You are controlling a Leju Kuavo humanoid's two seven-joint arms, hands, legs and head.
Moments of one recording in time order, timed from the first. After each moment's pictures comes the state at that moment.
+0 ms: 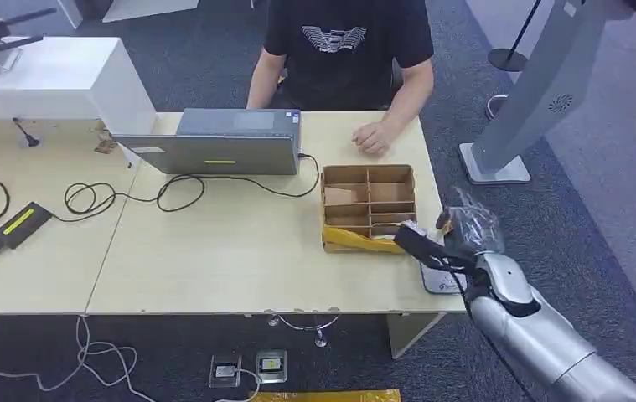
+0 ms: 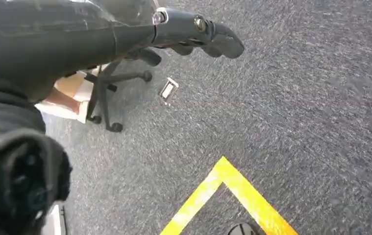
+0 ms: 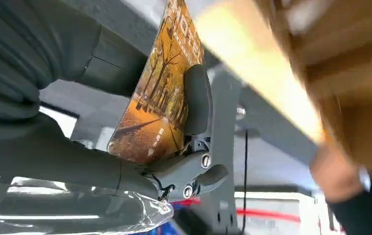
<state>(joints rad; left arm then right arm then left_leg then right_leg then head) -0.13 0.00 -0.65 -0.01 1.18 0.69 -0.02 -0.62 -0.48 0.80 -1.22 0.77 -0.36 0.44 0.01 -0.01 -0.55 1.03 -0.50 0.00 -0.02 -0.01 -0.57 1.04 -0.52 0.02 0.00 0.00</state>
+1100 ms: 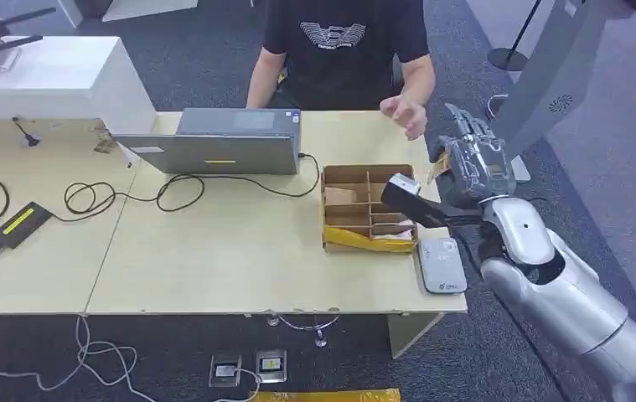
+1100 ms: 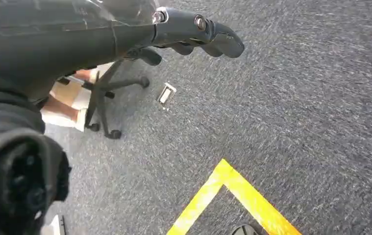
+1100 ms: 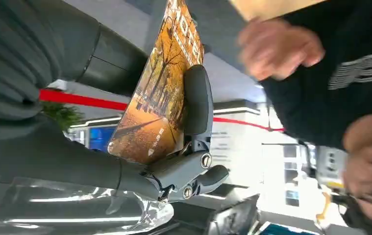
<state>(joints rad) -0.13 -0.01 -0.61 -0.01 1.10 0.69 -0.01 -0.78 -0.51 0.80 -1.48 0.92 -0.26 0.43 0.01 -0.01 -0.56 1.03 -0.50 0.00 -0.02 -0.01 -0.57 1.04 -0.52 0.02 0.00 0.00</state>
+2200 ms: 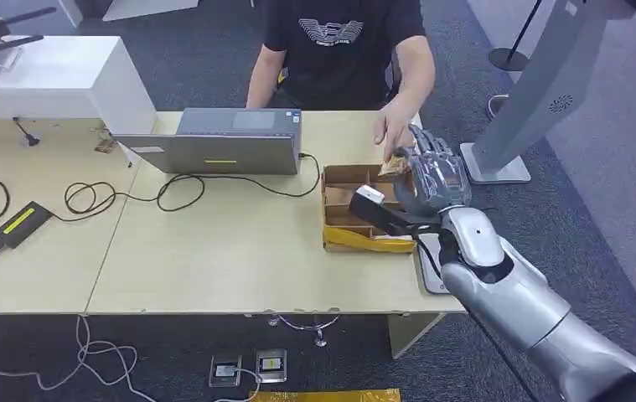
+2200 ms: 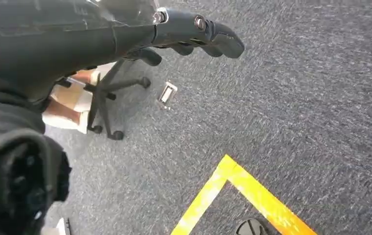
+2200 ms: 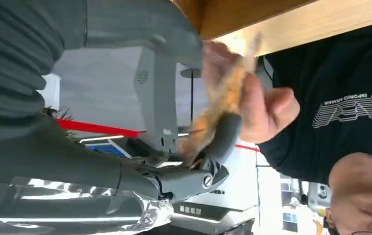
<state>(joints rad) -0.14 -0.03 -0.57 -0.01 1.02 0.69 0.01 -0.78 -0.36 0.85 -1.29 0.92 -0.30 0.42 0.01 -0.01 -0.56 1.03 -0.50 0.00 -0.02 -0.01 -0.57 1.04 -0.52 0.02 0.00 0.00</state>
